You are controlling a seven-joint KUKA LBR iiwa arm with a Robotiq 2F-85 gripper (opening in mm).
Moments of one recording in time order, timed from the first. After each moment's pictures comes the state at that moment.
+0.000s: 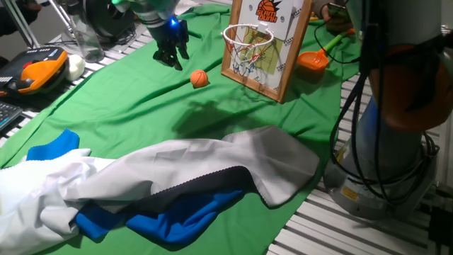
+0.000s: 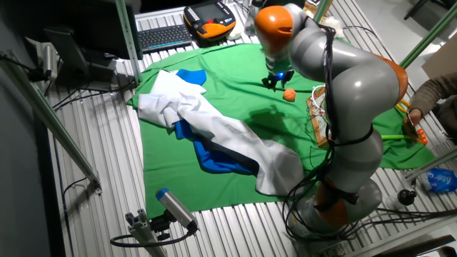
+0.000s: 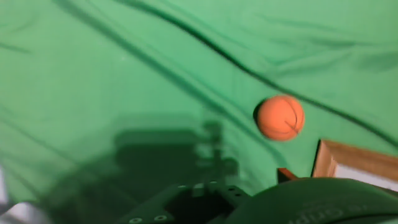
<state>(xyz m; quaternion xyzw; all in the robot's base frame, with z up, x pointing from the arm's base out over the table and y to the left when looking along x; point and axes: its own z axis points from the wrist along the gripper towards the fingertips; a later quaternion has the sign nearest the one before) 0.556 -0.043 0.187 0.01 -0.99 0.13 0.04</state>
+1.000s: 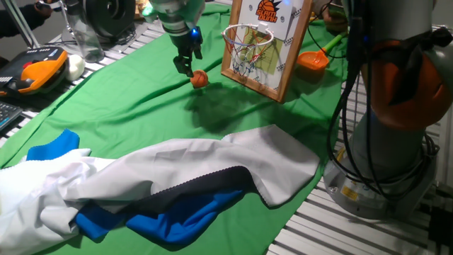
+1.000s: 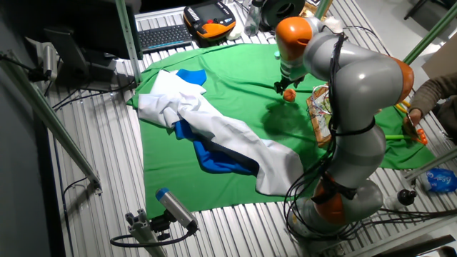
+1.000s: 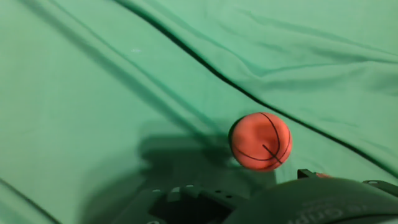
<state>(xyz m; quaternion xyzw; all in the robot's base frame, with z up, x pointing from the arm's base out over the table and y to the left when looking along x) 0.559 -0.114 0.117 0.06 -0.99 0.10 0.02</state>
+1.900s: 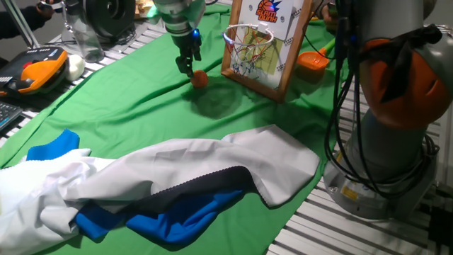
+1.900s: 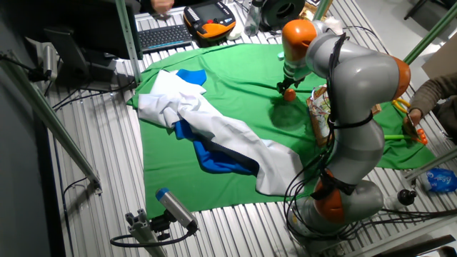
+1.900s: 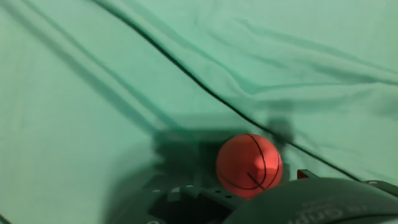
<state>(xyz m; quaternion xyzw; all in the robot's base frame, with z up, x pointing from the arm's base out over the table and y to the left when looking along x) 0.580 -0.132 0.101 0.08 -0.99 0.09 0.03</state>
